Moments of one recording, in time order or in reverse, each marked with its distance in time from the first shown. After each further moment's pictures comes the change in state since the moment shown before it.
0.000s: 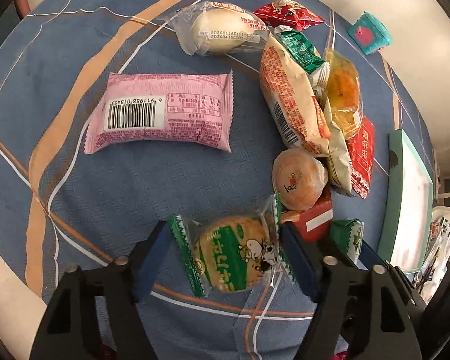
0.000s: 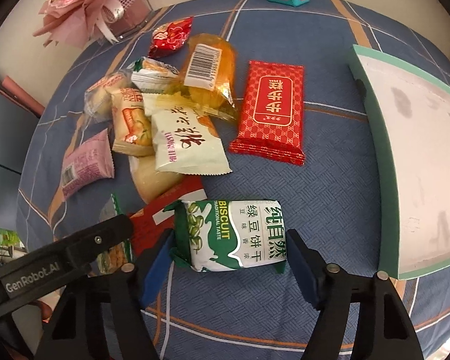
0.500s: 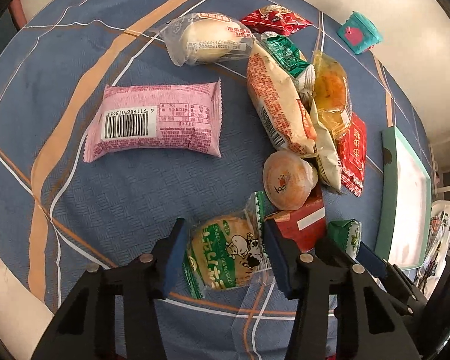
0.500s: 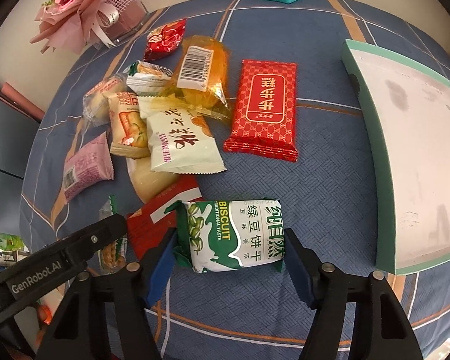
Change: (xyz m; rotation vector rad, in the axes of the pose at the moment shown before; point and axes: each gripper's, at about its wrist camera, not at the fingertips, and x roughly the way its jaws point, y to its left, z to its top) left arm -0.007 -0.009 -0.010 0.032 0.007 -0.015; right arm -0.010 -0.027 0.001 0.038 0.020 0.017
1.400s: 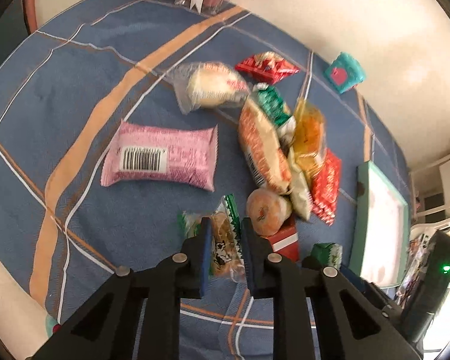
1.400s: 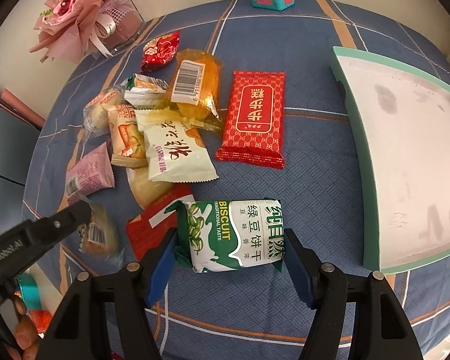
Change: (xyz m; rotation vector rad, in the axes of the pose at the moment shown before) left arm -0.083 0.025 -0.006 -0.057 -0.145 -0.104; right arm -0.010 -0.006 0.008 0.019 -0.035 -0.005
